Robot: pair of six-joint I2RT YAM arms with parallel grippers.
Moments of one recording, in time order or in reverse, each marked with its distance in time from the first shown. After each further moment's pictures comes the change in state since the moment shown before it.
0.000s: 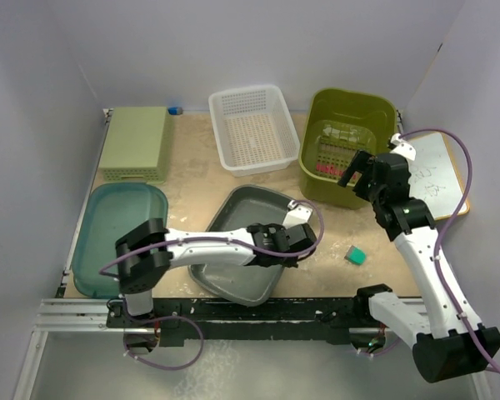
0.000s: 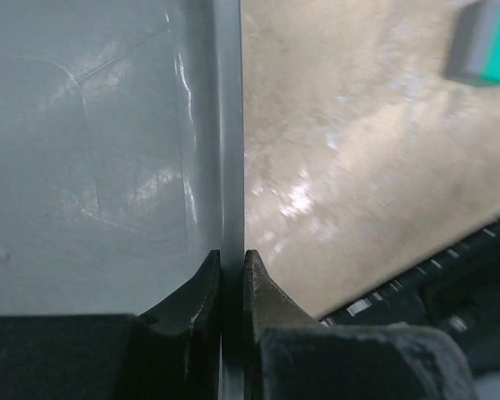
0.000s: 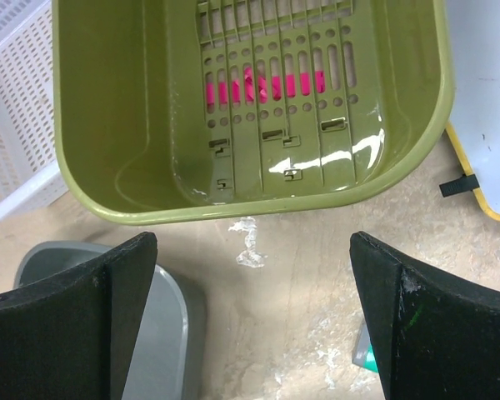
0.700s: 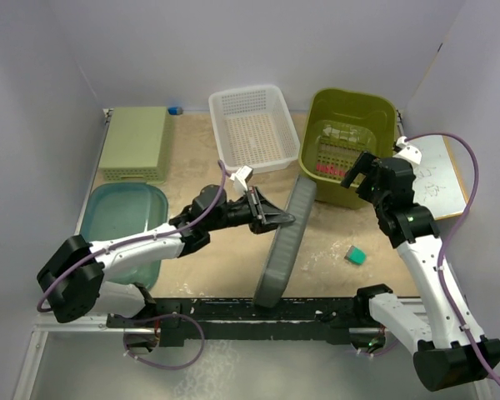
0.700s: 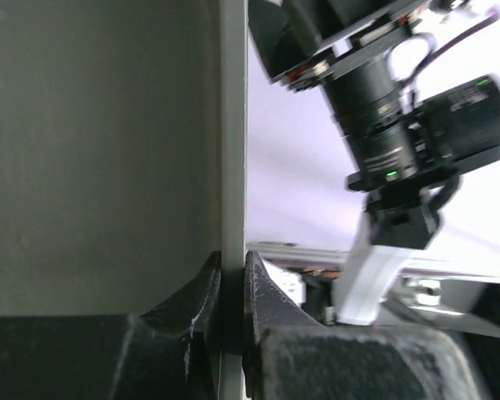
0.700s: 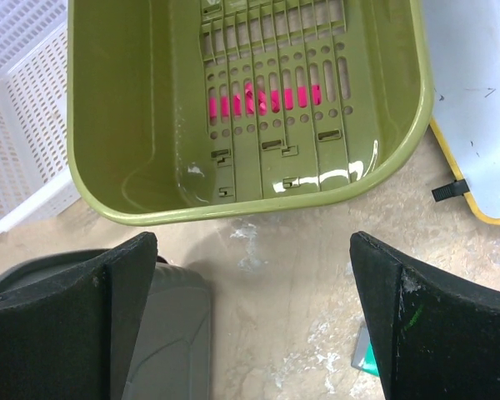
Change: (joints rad) left arm 0.388 -0.518 -0.506 0.875 0.761 -0.658; right arm 0.002 -0.063 -0.015 0.008 0.021 0.002
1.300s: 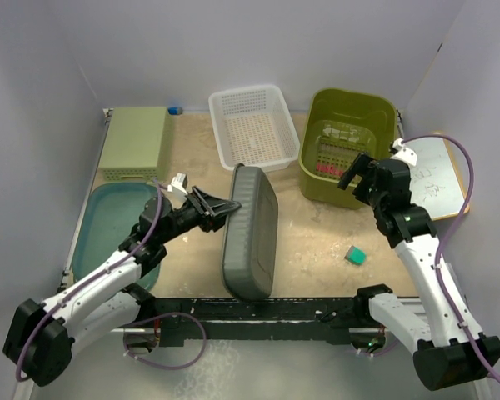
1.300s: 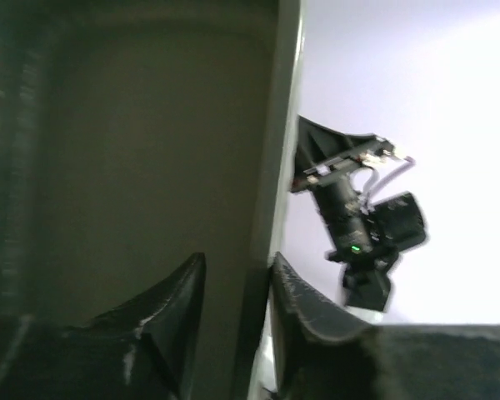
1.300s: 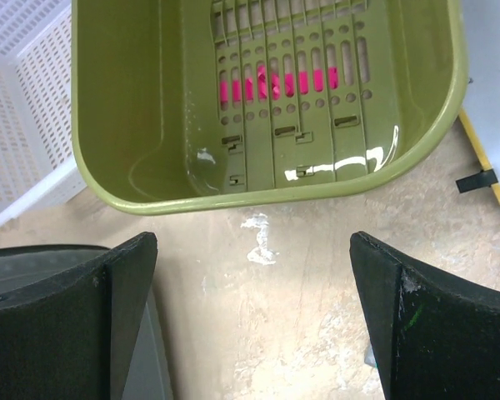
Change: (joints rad) left arm 0.312 -0.419 -0.354 -0.020 -0.026 -0.145; right arm 0.000 0.005 -0.023 0.018 -0.037 0.020
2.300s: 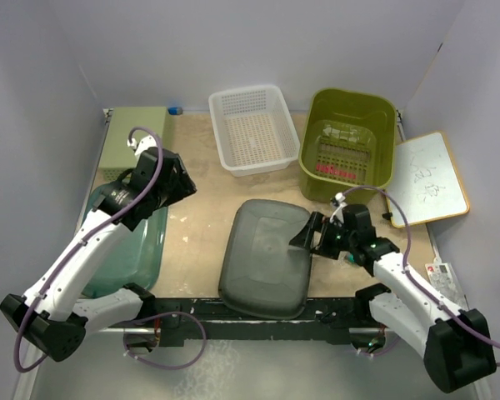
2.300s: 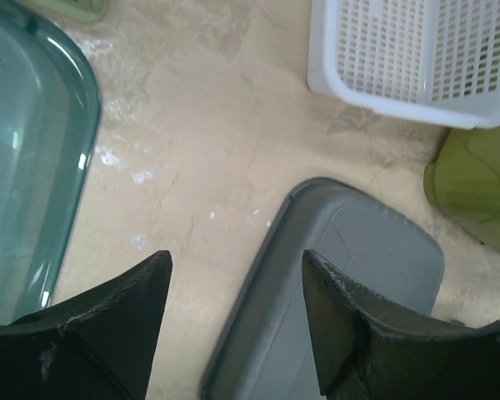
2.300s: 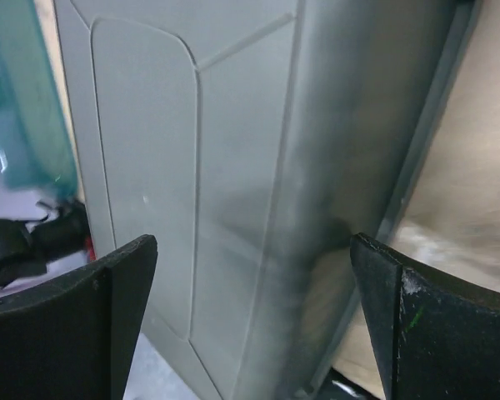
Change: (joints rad) left arm 0.079 0.165 0.748 -1.280 -0.677 0.801; right arm 0.103 -0.021 -0.549 0.266 -0.707 0.150
